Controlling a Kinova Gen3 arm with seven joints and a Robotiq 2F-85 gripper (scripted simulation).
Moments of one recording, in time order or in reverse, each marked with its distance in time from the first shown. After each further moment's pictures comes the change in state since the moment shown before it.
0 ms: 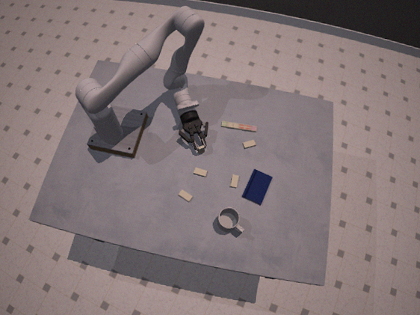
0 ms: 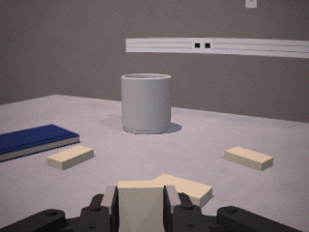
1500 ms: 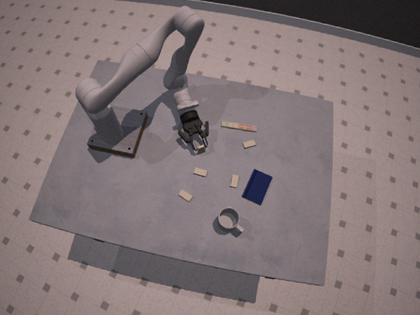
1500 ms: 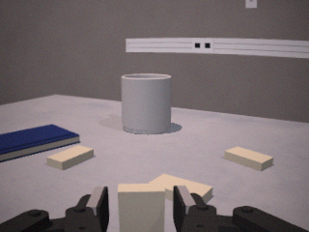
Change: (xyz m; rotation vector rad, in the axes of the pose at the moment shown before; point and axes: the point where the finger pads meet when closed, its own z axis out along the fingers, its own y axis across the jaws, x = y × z) arm 0.000 0.000 0.000 0.000 0.000 0.000
